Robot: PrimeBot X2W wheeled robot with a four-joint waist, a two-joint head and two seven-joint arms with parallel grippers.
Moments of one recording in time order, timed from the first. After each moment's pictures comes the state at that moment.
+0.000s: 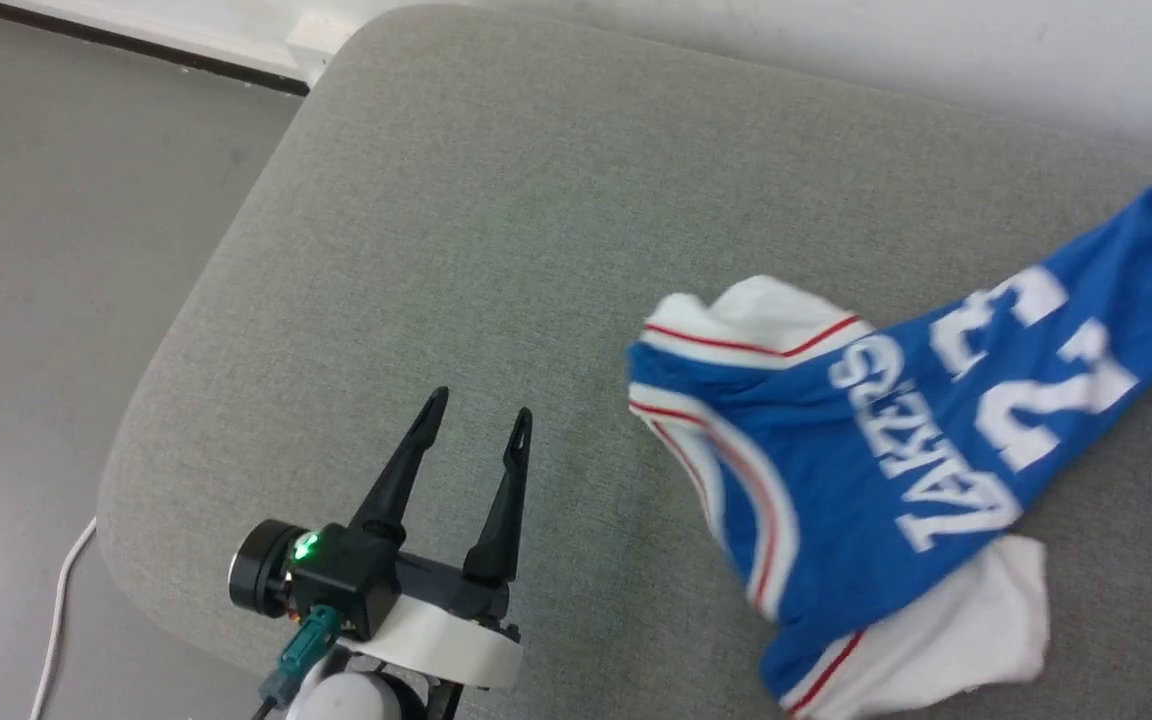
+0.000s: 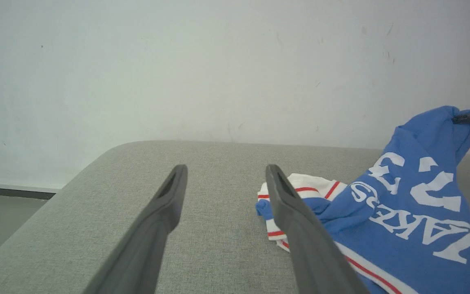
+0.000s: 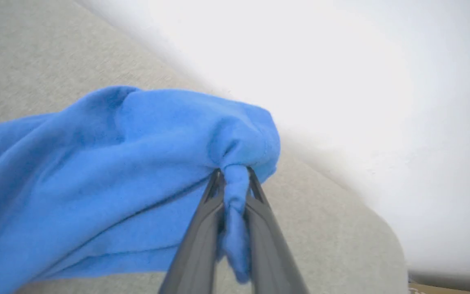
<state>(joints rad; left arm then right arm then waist) -0.05 0.06 -0.25 -0.04 -0.10 -0.06 -0.26 -0.56 -0.61 0.04 0.43 0.07 0.13 0.46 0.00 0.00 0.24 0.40</state>
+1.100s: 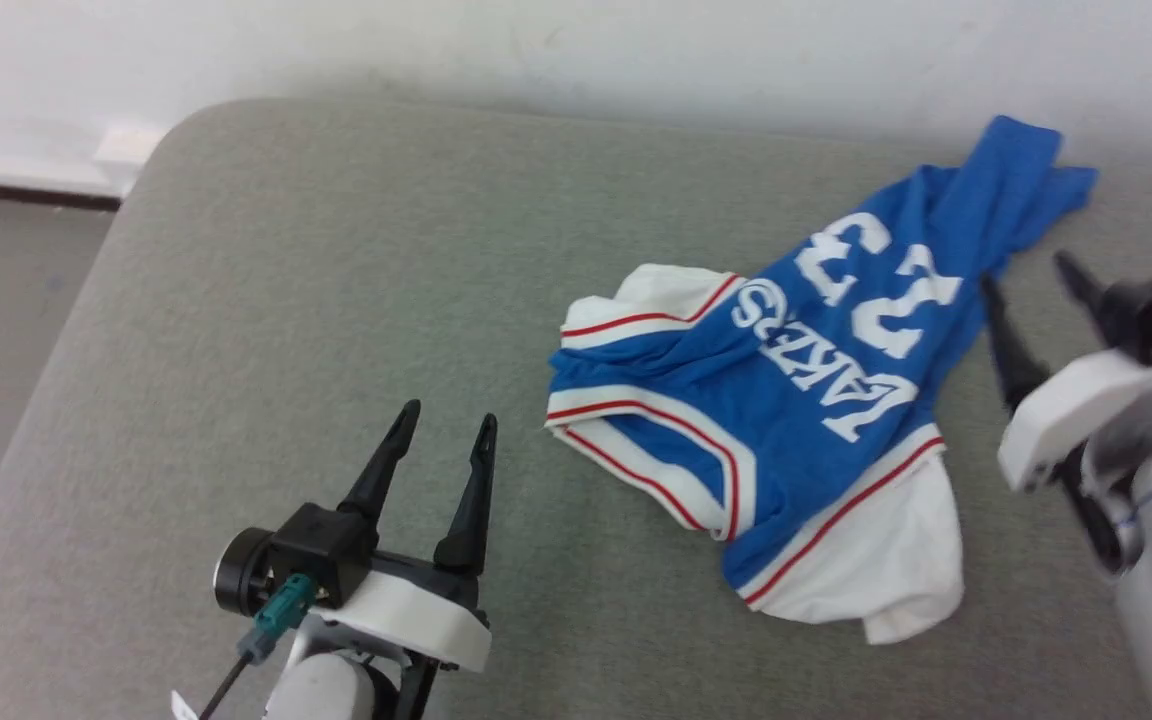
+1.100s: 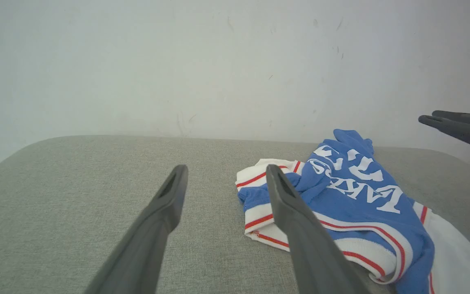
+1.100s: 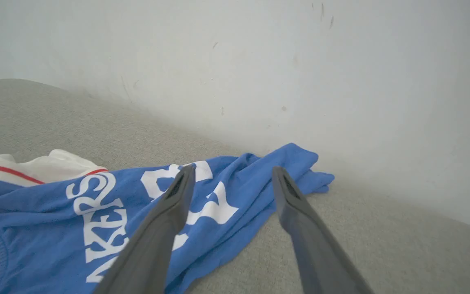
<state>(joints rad) -0.11 0.06 -0.19 0.12 -0.16 -0.10 -0.26 -0.52 -0.32 0.11 0.57 0.17 0.13 -0.13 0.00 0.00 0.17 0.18</state>
